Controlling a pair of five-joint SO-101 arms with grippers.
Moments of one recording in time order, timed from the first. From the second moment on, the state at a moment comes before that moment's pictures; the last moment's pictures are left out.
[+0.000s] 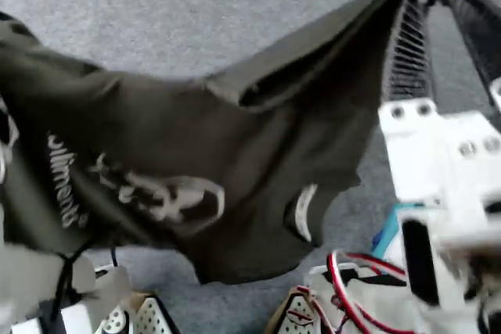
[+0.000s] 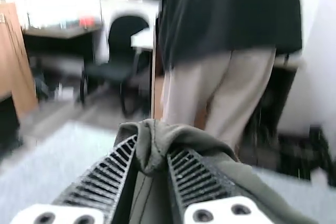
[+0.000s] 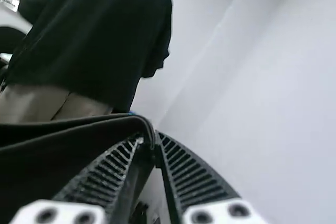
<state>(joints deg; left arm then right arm) -22.4 -15.8 -69.1 100.3 -7.6 -9.8 -20.1 -71.9 85.7 21.3</state>
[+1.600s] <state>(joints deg) -11.9 41.1 -23.4 4.8 5.5 0.7 36.9 -50.9 31.8 21.5</state>
